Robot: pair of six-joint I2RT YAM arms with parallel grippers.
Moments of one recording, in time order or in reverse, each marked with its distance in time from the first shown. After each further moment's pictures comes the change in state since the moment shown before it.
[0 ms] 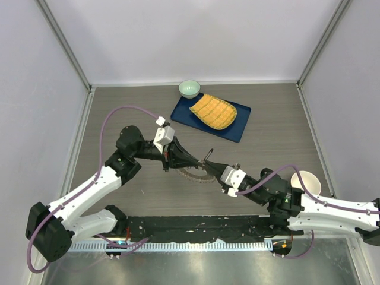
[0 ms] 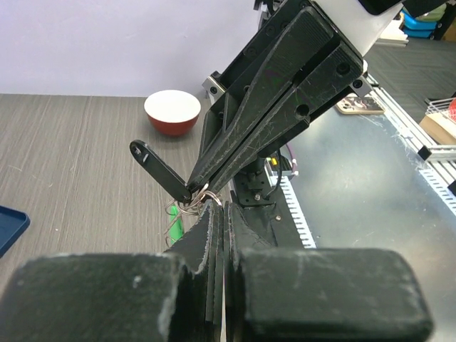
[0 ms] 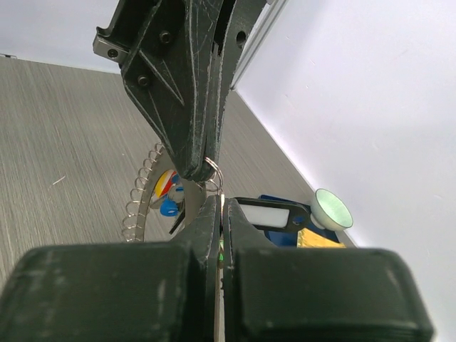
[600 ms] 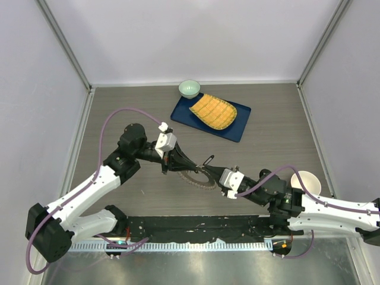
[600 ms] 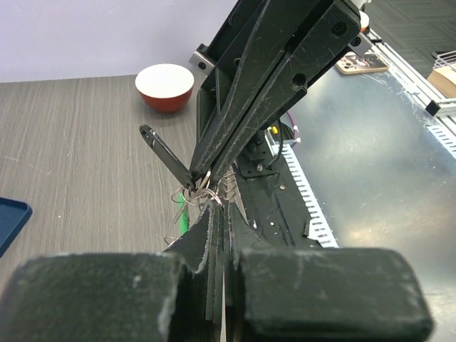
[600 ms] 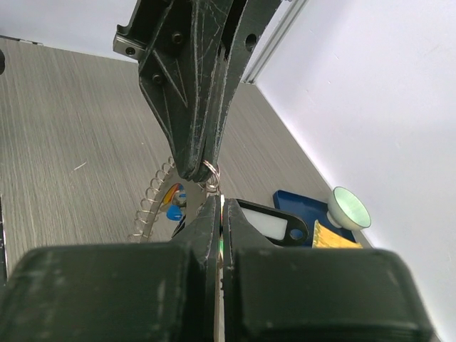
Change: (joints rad) left arm 0.005 -0.004 0.029 -0.216 0.067 0.237; right arm 0.005 -0.012 -0.006 -0.056 -0.041 0.020
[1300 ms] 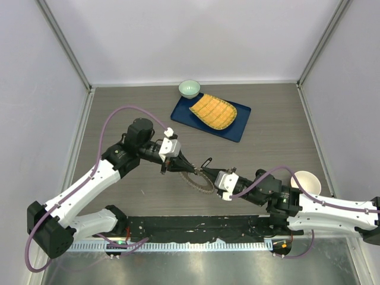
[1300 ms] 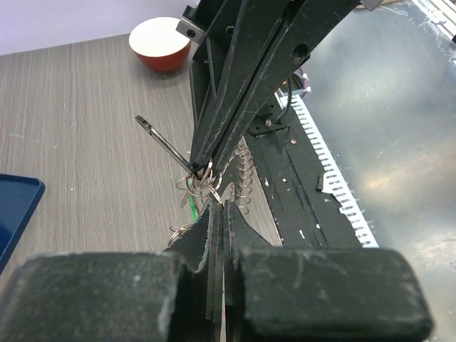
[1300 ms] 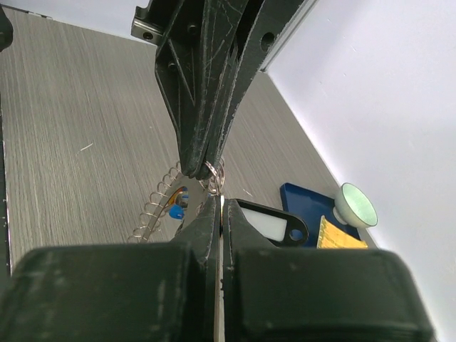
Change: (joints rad) left arm 0.000 0.043 0.150 -0.476 -0.013 0.408; right arm 0.000 0.029 0.001 -0.033 -0.022 -0.017
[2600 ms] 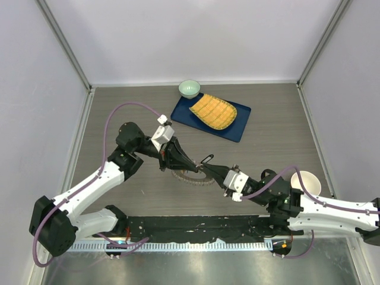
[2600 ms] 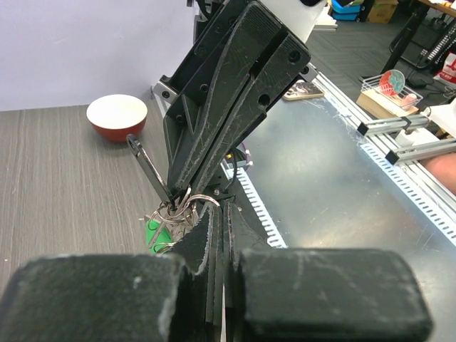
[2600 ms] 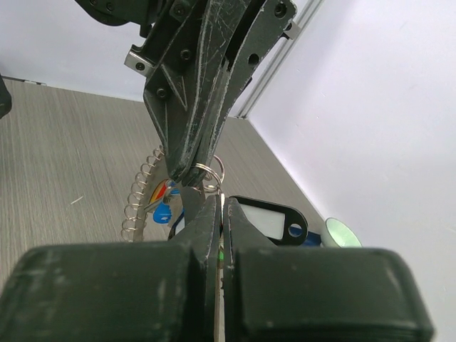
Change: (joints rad) left arm 0.017 0.022 -0.150 0.826 0.179 -0.763; right arm 0.000 -0.014 -0.018 0.157 -0.028 -0.010
